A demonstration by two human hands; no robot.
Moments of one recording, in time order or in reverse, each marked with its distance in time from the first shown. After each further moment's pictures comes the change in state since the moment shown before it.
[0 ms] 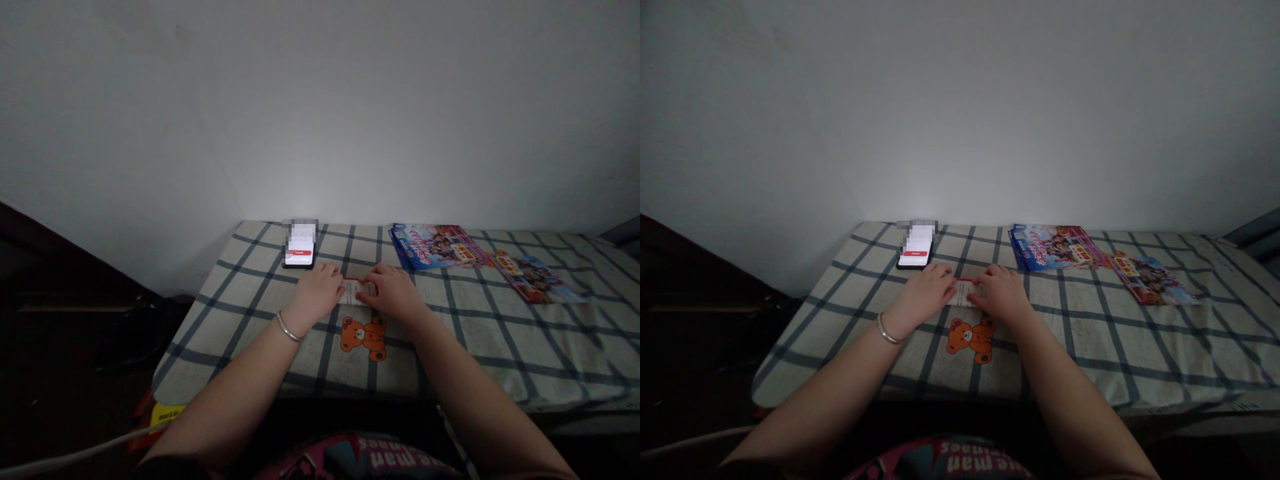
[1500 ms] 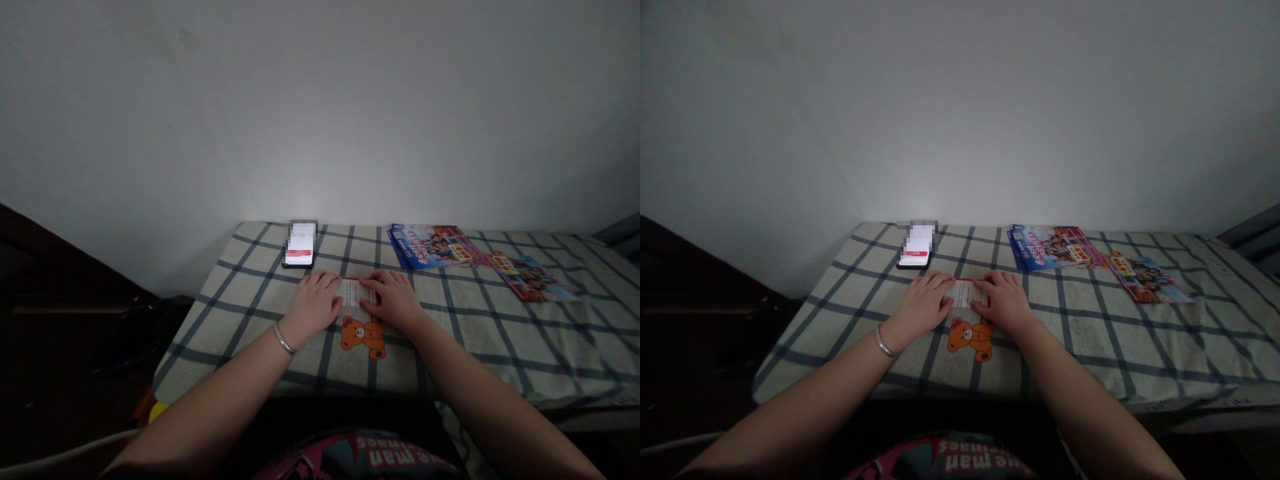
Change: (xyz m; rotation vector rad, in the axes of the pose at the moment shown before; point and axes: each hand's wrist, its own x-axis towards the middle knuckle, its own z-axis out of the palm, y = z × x) left_hand -0.023 0.005 0.009 -0.069 0.073 -0.024; right_hand -0.018 0.011 0.022 -0.053 0.112 -0.083
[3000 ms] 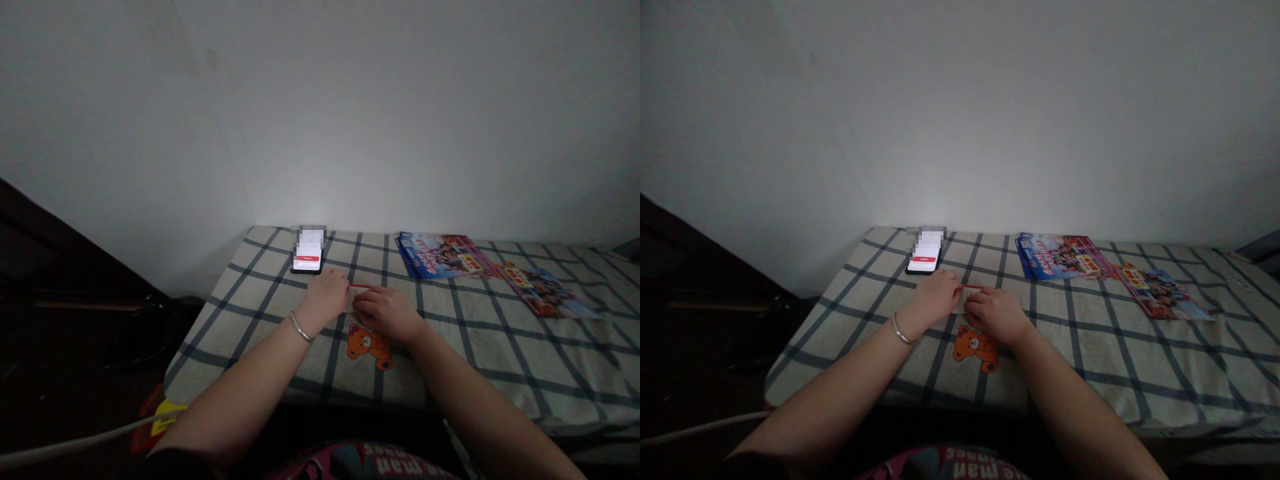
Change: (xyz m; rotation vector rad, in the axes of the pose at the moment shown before) left_hand 0.034 -0.004 -0.002 0.110 -0.072 -0.013; right_hand 0.013 -0.016 -0.005 0.007 -0.057 -0.435
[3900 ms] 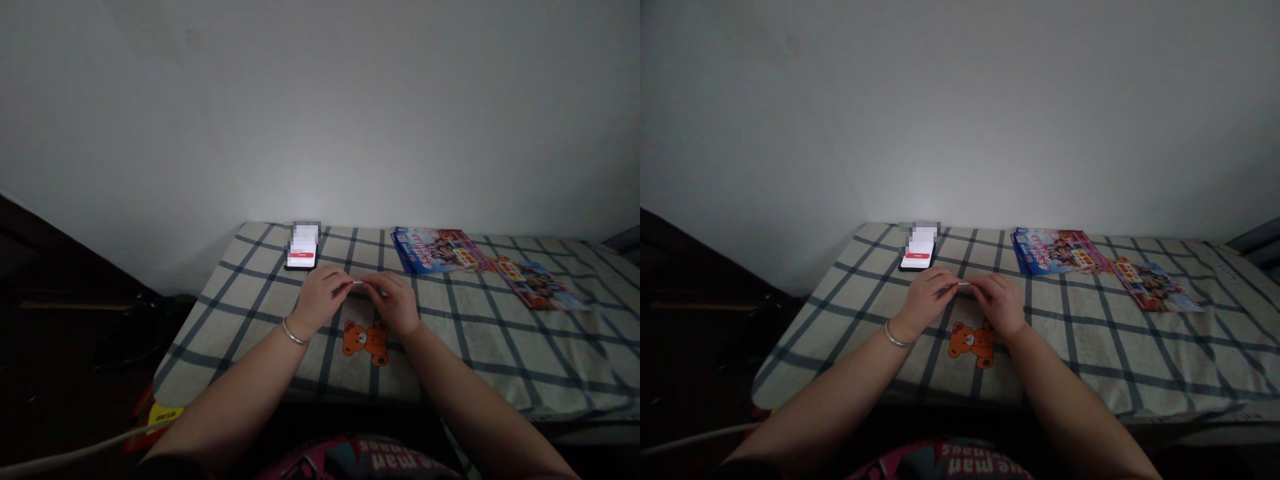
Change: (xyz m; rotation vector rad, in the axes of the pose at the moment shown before) left_hand -0.013 -0.003 0.009 -0.511 0.491 0.107; right_hand -0.002 0.000 0.004 0.261 0.569 0.327
